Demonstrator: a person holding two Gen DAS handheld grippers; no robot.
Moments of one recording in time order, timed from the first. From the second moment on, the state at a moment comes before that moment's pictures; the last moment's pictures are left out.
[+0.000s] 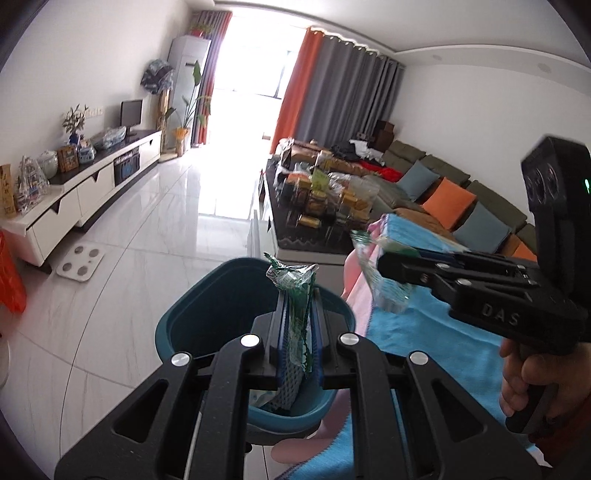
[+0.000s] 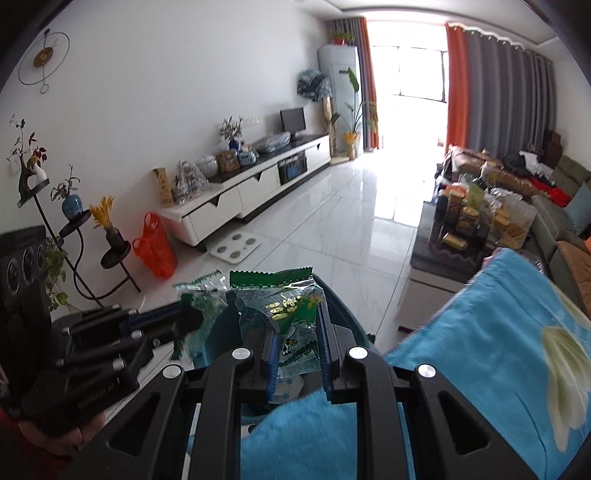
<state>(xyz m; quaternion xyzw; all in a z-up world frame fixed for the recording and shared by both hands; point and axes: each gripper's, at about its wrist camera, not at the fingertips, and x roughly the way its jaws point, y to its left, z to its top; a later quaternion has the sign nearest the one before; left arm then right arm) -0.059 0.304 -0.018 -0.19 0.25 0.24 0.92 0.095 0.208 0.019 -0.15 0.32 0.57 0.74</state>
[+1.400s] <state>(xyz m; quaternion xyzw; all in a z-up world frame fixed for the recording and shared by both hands) -0.029 0.319 -0.051 -0.20 0.24 0.29 0.90 0.119 0.152 0.021 -0.07 0.34 0.56 0.75</state>
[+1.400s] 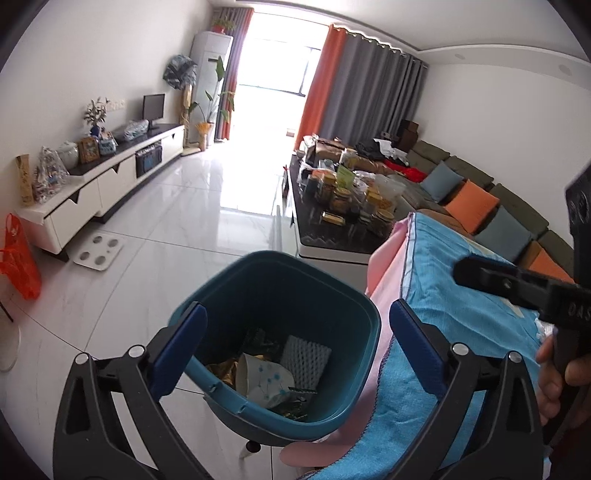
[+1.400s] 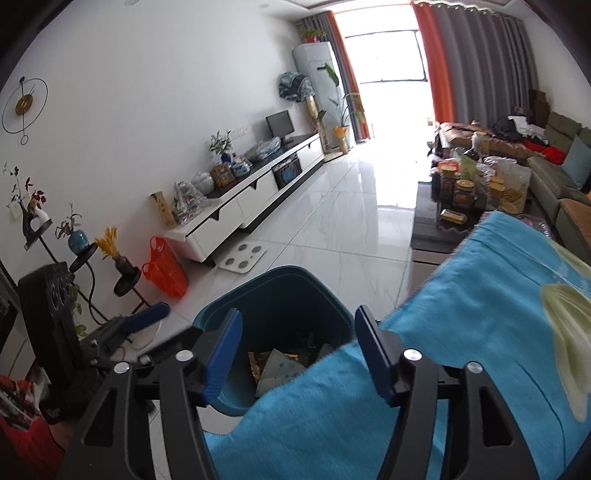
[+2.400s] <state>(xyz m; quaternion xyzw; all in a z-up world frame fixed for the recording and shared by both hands) 0.037 0.128 0.021 -0.11 0.21 0.14 0.96 0.137 -0.082 0.012 -0.01 0.30 0.35 0.89</state>
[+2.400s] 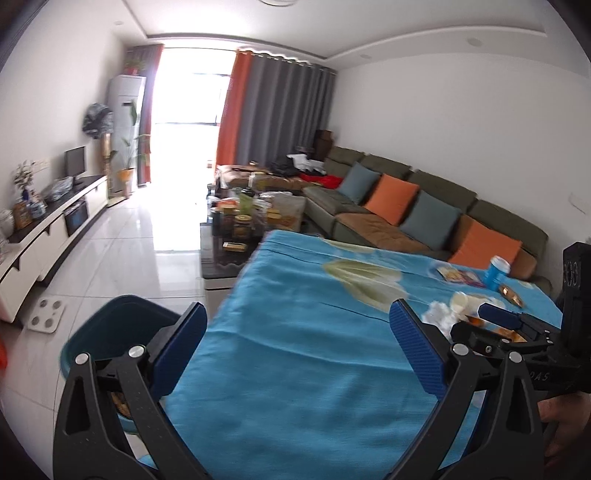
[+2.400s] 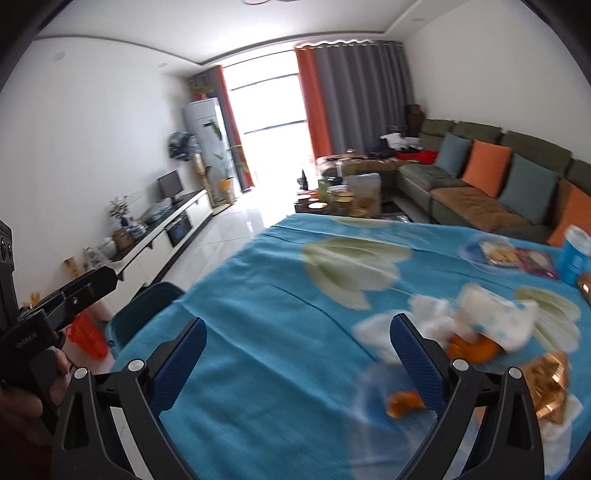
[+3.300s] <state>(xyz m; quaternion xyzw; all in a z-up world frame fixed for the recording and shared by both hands) 0.106 0.000 -0.010 -0.04 0.27 -0.05 0.96 0.089 -0.237 -0.013 0.03 0.29 0.14 0.95</state>
